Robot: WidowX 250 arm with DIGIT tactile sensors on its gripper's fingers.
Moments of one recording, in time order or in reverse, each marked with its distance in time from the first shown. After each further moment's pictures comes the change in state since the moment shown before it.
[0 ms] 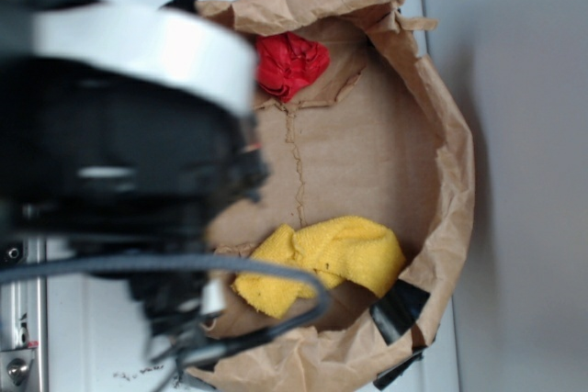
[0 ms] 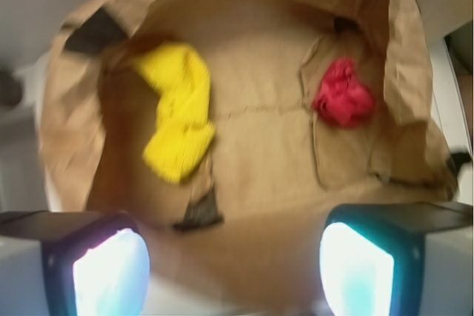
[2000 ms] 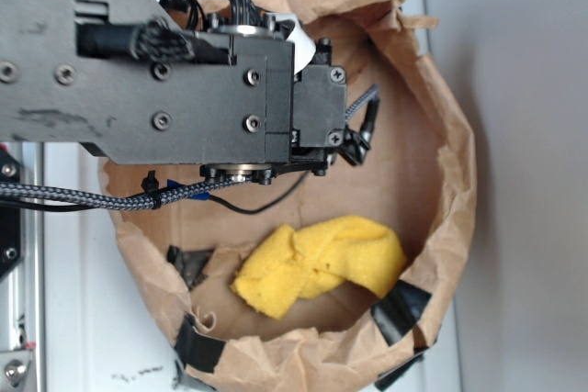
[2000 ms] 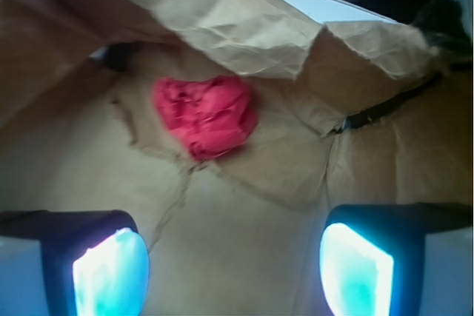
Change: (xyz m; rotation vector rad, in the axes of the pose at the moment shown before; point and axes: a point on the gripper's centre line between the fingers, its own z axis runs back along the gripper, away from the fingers) arm 0.020 0.050 -0.086 0.228 -0.162 1.014
